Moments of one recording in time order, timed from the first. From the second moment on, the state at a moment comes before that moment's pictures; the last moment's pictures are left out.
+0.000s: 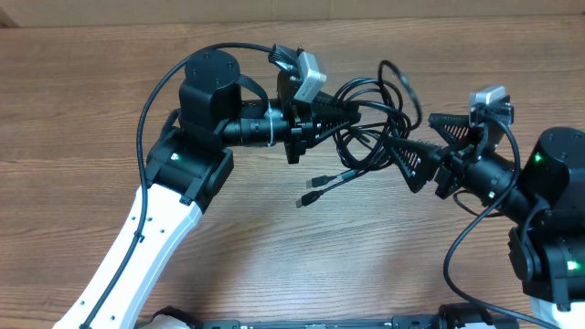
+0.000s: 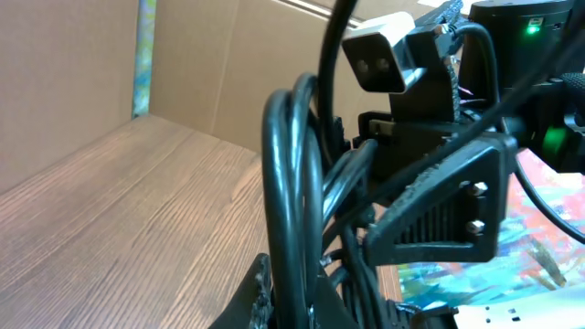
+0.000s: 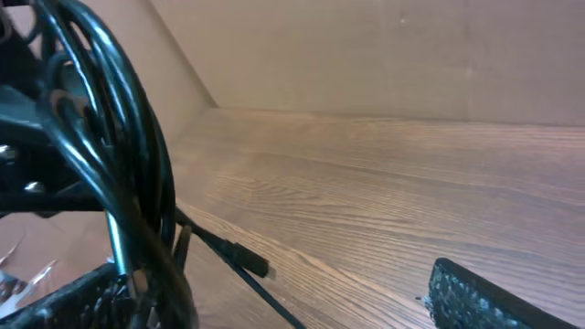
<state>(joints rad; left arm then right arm) -0.45 1.36 1.33 -0.14 0.99 -0.15 0.05 0.89 1.14 -0.62 -0.64 0.17</state>
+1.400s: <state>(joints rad) -0.42 1.36 1.33 -0.11 1.05 -0.15 0.05 0.89 1.14 -0.62 -0.58 0.12</state>
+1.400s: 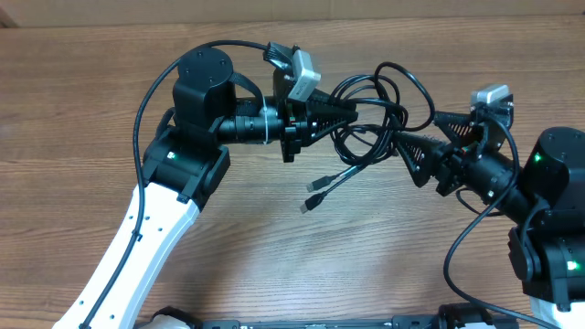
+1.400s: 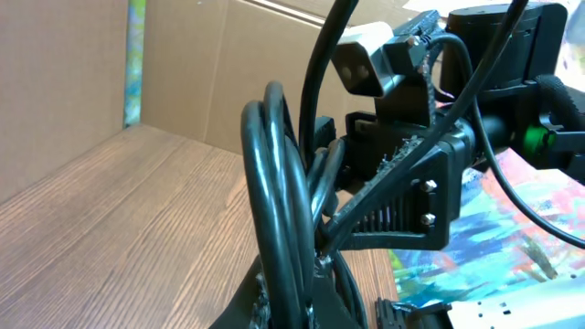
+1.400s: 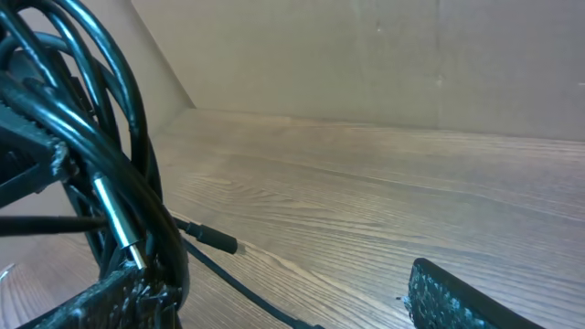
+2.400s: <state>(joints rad) -0.52 1.39 1.33 -0.05 1.16 -0.16 0.08 0.92 1.15 -0.59 -0.42 0.15</state>
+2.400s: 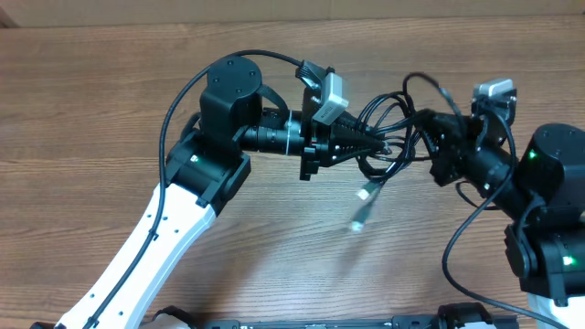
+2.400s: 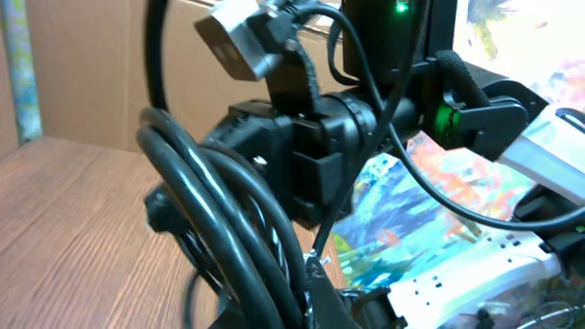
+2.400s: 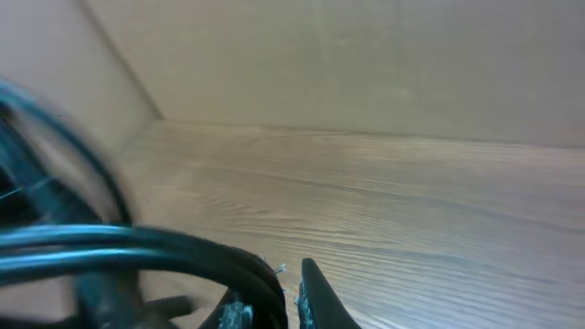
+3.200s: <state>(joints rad) -0.52 1.40 1.33 -0.06 1.46 -0.29 0.06 0.95 1.15 -0.41 0.20 0.16</state>
